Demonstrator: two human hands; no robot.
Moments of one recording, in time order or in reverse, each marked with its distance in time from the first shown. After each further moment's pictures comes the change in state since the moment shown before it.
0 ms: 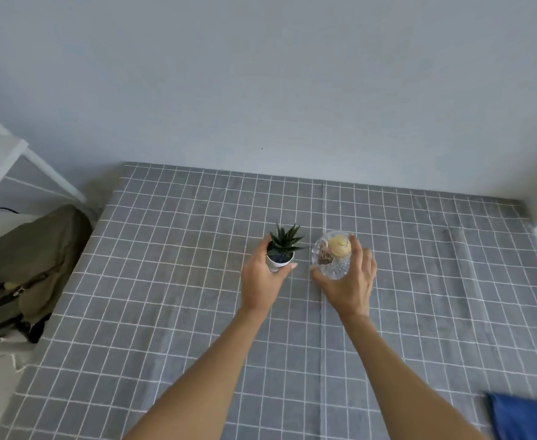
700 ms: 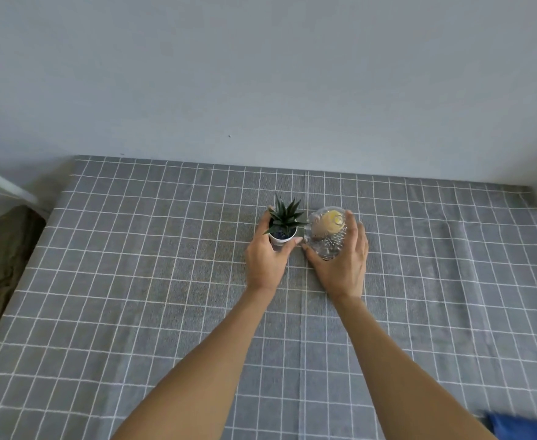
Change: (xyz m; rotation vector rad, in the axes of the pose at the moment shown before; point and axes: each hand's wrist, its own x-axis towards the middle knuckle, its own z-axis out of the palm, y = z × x) left_hand 0.049 0.010 0.076 -0.074 -0.004 -0.049; right_hand 0.051 0.026 0.012 0.009 -0.058 0.128
